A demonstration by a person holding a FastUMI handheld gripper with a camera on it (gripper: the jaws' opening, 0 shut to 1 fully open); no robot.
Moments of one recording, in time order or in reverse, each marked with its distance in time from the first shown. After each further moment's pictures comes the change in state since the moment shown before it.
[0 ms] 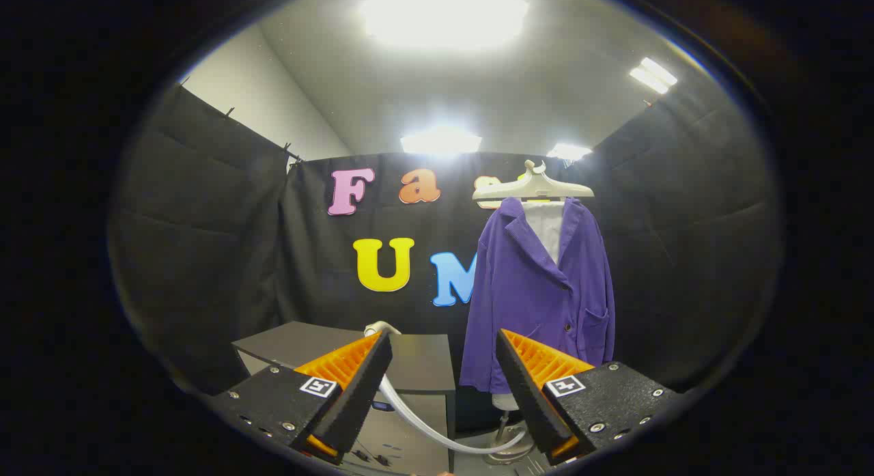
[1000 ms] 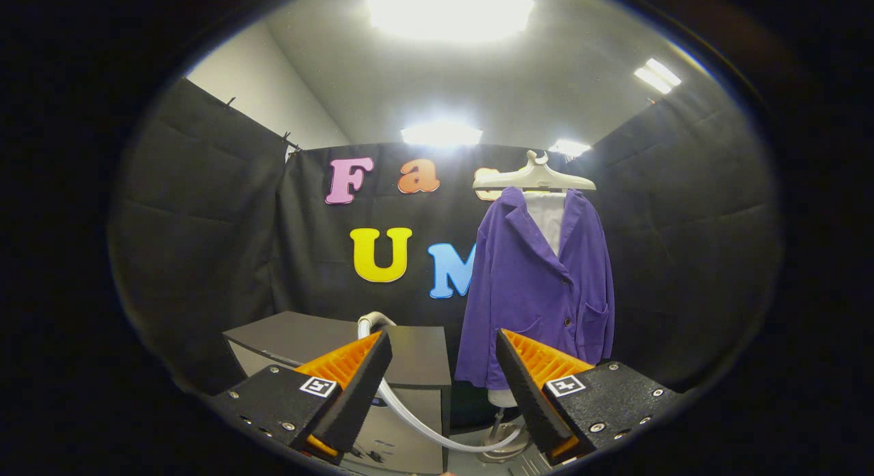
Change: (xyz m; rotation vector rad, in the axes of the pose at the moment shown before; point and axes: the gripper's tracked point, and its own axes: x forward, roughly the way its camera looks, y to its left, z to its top) arm 0.019 -0.005 -0.020 -0.019 0.031 -0.009
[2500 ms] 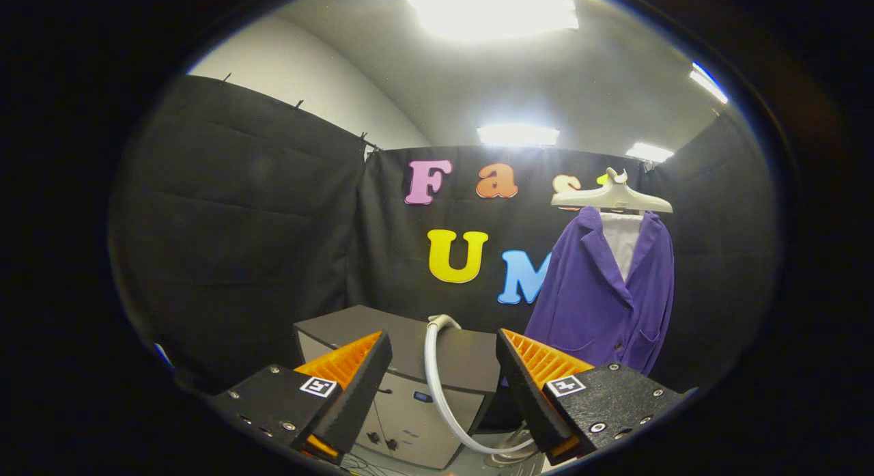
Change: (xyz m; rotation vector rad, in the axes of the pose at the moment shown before) arm -0.011 0.047 0.044 -0.096 0.020 0.318
